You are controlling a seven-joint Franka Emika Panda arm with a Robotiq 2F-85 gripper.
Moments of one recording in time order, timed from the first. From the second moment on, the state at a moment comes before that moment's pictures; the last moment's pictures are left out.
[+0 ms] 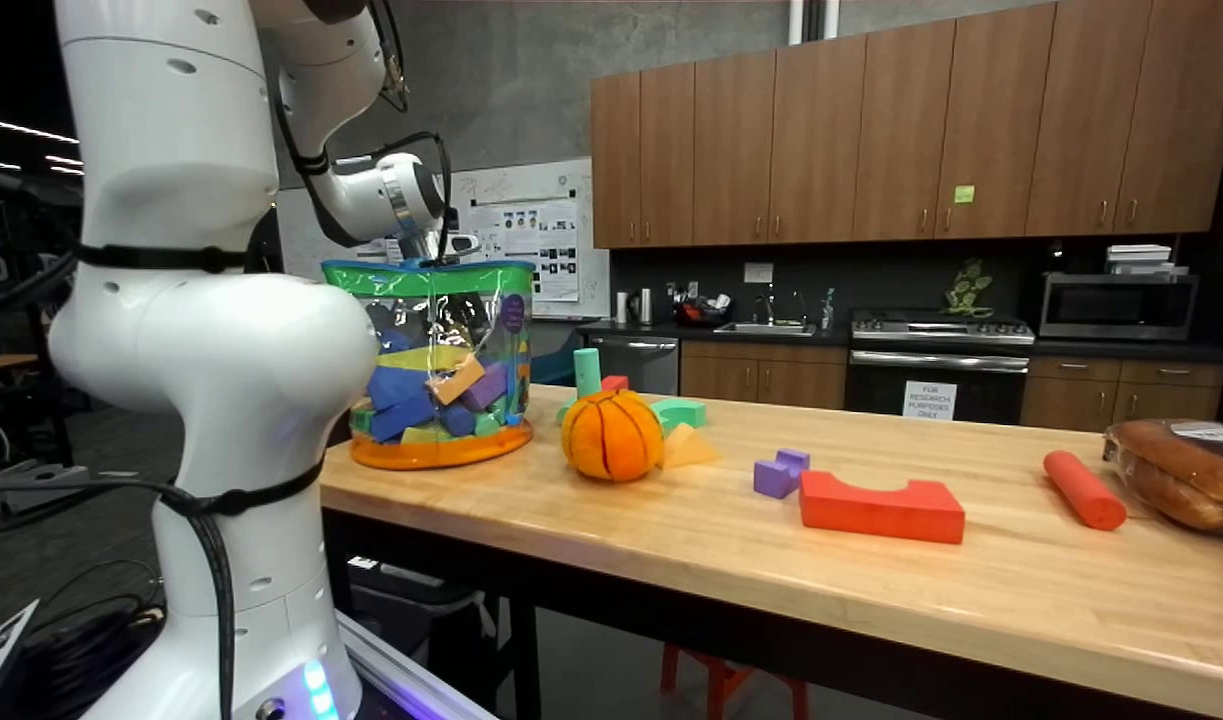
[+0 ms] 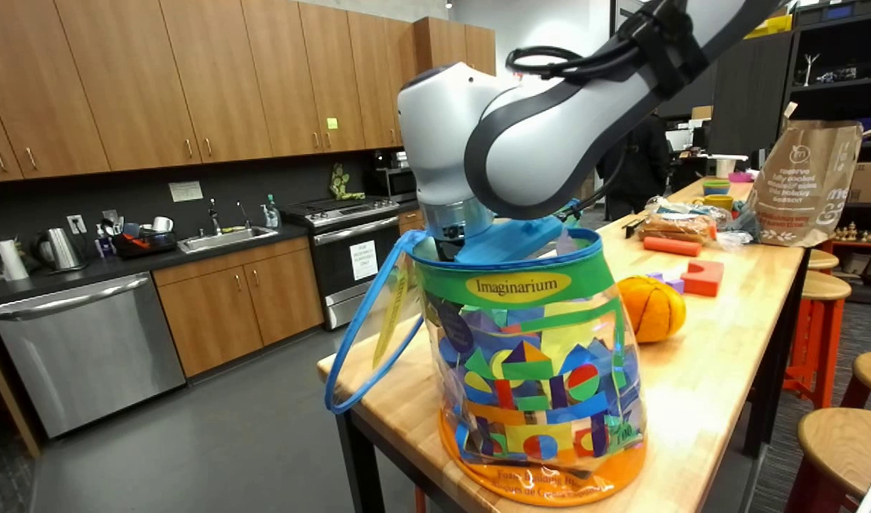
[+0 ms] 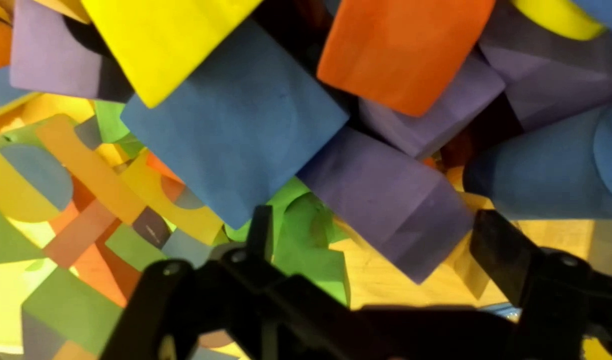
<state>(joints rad) 0.29 -0.01 0.32 -2.16 -0.33 2.12 0.80</state>
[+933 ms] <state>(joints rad) 0.29 0.04 0.32 -2.12 -0.34 2.11 0.78</state>
